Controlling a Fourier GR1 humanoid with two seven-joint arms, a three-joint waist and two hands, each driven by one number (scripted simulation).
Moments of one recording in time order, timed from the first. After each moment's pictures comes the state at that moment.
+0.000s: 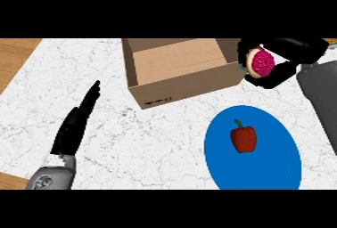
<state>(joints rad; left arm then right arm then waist) -0.12 0.14 -0.05 -1.55 -0.23 0.00 0.09 -0.87 -0.51 0.14 -1.05 0.67 0.40 -0.67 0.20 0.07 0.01</state>
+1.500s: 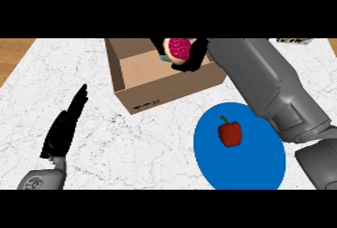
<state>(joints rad) -0.10 0.16 0.02 -1.51 -0.22 0.01 0.09 -1.39 -0.18 0.29 -0.44 0.48 0.39 -0.81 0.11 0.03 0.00</state>
